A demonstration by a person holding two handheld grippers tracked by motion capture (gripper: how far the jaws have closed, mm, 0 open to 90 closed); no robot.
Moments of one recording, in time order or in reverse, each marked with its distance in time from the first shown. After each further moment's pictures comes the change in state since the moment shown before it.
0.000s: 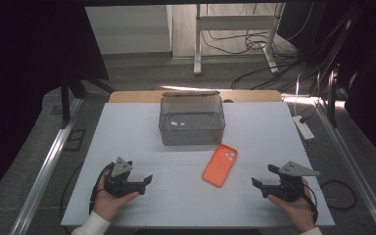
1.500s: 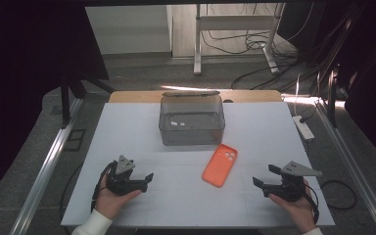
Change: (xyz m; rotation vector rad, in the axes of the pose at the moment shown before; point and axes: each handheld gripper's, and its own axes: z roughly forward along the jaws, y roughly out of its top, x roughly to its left) left arm -0.006 0.008 0.003 0.038 0.043 -0.007; right arm -0.002 -0.002 -0.002 -0.020 0.013 0.027
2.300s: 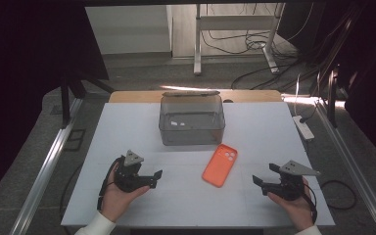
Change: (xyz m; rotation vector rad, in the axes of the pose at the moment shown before) left arm -0.028 0.037 -0.005 0.053 -0.029 -0.048; right arm 0.000 0.002 0.003 0.003 -0.051 -0.004
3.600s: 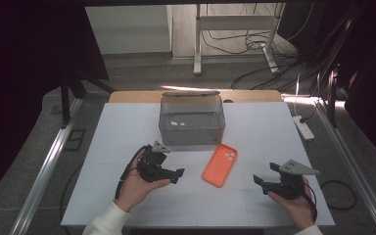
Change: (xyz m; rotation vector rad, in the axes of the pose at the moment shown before) left arm -0.039 0.052 0.019 0.130 -0.148 0.087; right arm -0.004 -0.001 0.002 0.014 -0.011 -0.022
